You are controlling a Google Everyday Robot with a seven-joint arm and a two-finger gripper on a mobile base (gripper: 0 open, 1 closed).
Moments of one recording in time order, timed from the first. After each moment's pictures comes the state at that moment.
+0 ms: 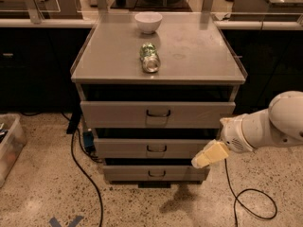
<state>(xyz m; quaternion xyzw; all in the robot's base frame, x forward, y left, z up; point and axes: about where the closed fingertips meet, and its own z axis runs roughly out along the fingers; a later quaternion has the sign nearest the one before) 0.498 -0.184 0.728 -0.41 0.85 0.13 0.29</state>
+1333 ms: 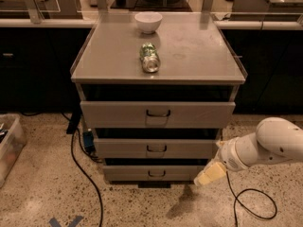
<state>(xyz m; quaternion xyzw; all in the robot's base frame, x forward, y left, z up) 0.495 -0.202 0.613 -0.42 0.86 0.17 0.24</state>
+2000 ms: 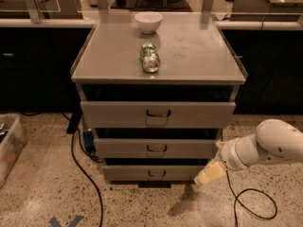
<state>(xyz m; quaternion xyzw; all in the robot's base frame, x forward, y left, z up) 0.503 -0.209 0.596 -0.41 0.86 0.18 0.24</state>
